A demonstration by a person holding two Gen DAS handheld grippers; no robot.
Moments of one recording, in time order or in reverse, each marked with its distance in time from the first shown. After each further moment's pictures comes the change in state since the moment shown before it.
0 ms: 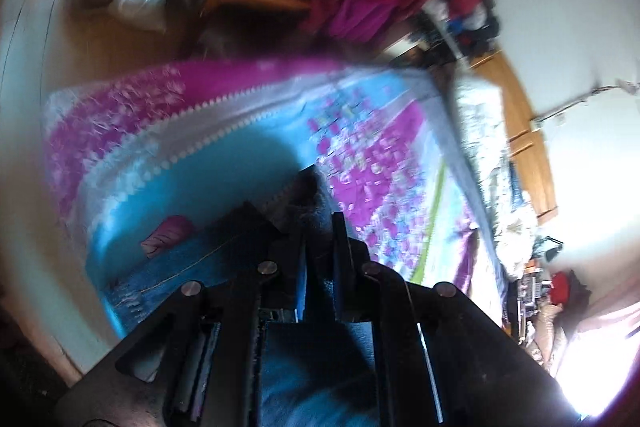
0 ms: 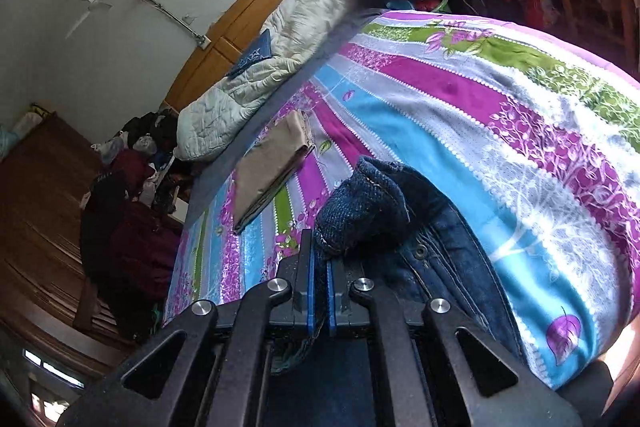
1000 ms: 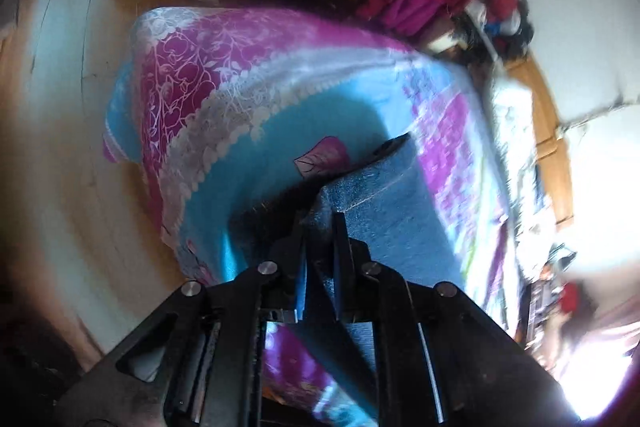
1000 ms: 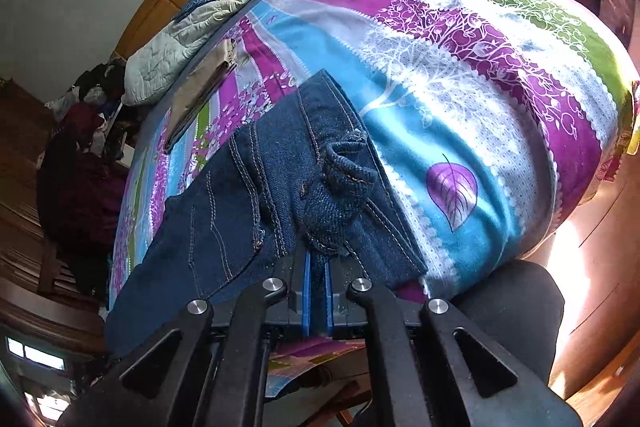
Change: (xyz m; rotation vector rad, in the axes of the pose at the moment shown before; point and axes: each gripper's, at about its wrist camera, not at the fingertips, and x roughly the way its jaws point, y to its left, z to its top) left arm -0.004 0.100 -0.049 -0.088 0.029 0.067; right arm -0.041 -0.092 -0.098 -0.015 0.194 -0.191
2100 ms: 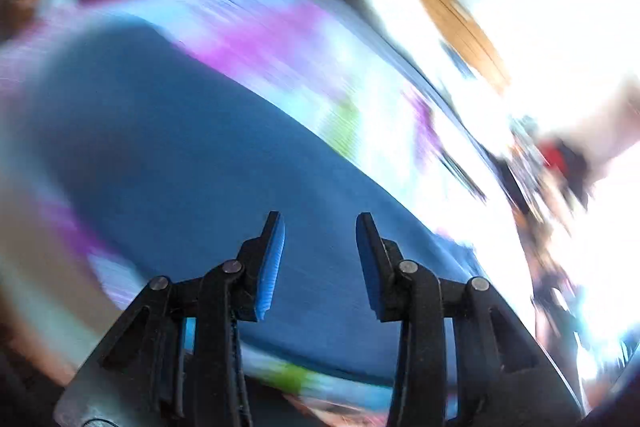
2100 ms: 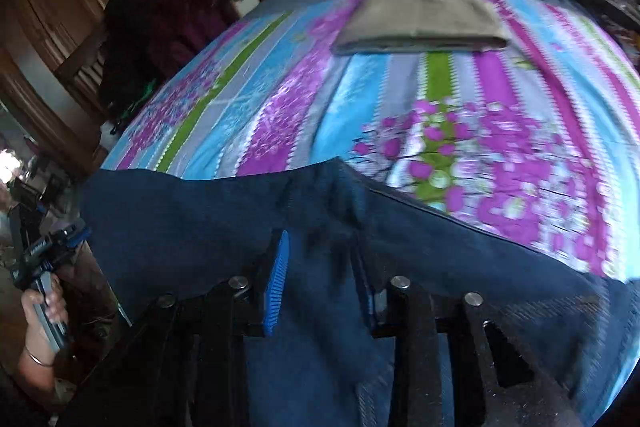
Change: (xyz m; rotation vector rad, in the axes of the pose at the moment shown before) left arm 0.029 -0.166 -0.180 0.499 0.176 -0.214; right arm 0.193 0.306 -0.014 -0.755 0.266 0.171
